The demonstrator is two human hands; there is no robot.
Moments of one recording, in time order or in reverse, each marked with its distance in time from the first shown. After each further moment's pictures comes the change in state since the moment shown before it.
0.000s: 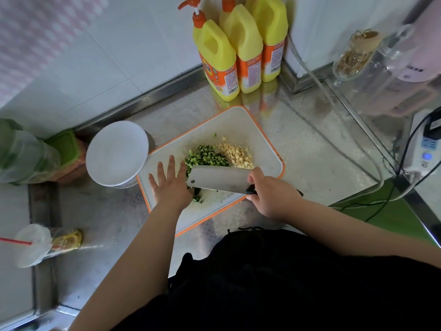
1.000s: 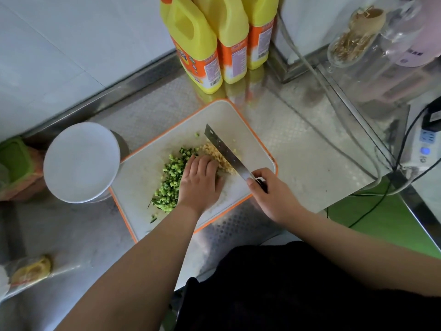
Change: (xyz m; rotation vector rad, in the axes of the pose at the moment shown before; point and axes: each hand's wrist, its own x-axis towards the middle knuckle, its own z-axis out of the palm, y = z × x) left_hand 0.051 0.080 0.043 -0.118 0.634 0.571; right_hand 0.021 0.027 0.018 0.635 0.128 0.399
